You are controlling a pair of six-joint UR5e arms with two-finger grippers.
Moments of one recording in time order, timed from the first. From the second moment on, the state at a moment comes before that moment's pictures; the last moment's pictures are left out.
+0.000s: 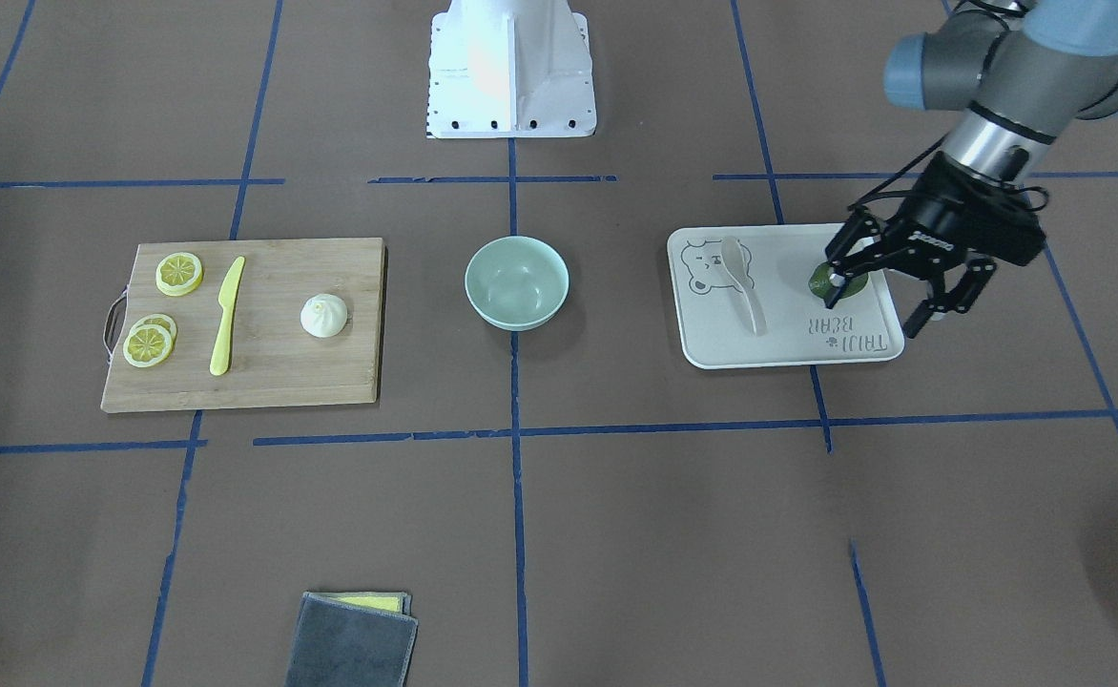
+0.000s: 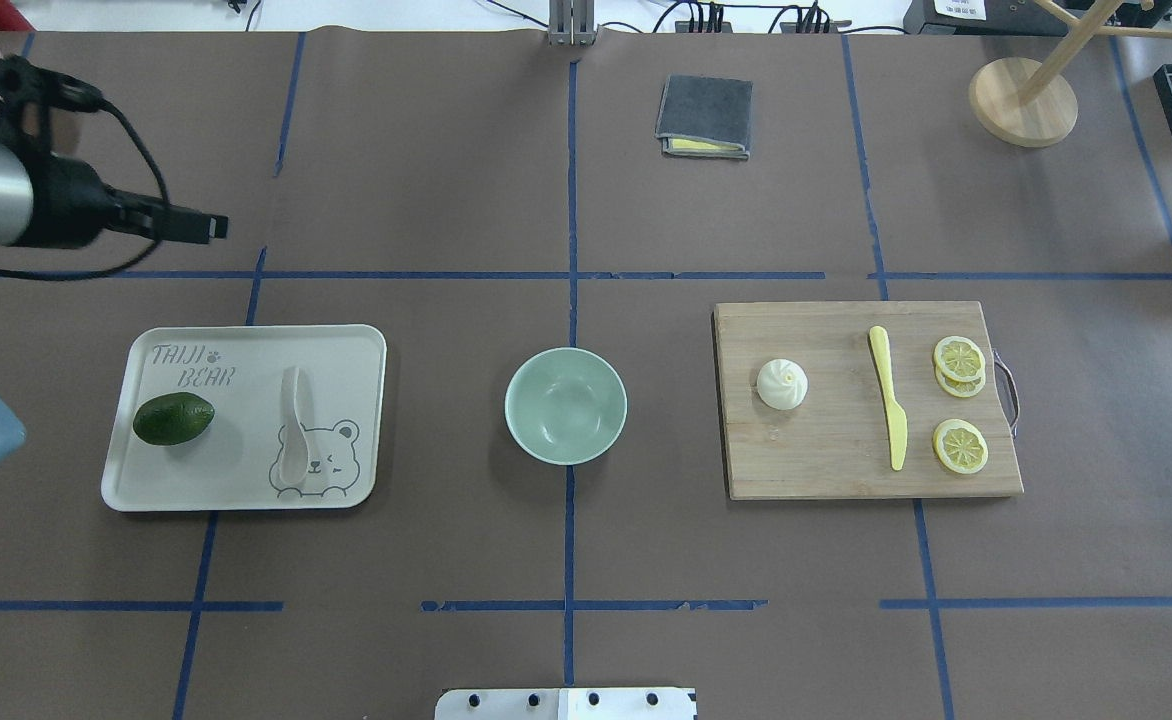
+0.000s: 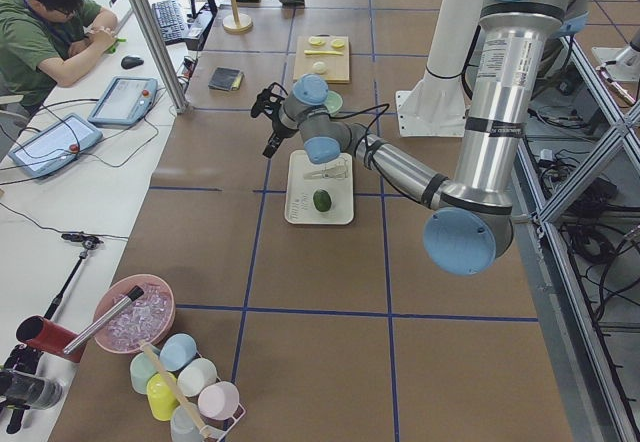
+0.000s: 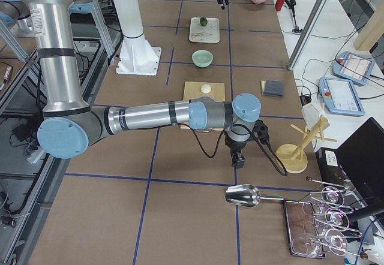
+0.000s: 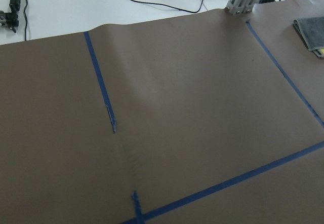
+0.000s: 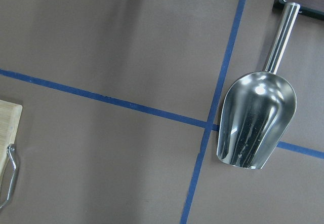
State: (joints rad) left arm -0.84 -1.74 -1.88 -2.20 -1.89 -0.87; right arm 1.53 -1.46 1.63 -1.68 2.35 -0.17
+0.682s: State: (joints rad) left arm -0.57 -1.76 -1.84 -2.02 -1.66 -1.38; right arm 1.53 -1.46 1.63 -1.66 2.35 -0.17
